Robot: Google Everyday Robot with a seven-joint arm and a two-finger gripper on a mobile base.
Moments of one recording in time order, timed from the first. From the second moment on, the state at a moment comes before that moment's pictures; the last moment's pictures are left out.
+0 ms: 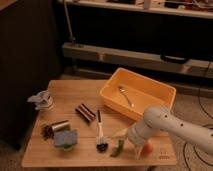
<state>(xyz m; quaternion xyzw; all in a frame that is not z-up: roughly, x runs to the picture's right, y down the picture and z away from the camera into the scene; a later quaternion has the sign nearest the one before) 0.095 0.279 0.707 -0.24 -0.38 -0.36 0.82</state>
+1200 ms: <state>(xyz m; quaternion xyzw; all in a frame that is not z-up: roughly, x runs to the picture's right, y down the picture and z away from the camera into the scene) -0.060 0.210 0.639 0.04 -0.48 -0.56 0.67</state>
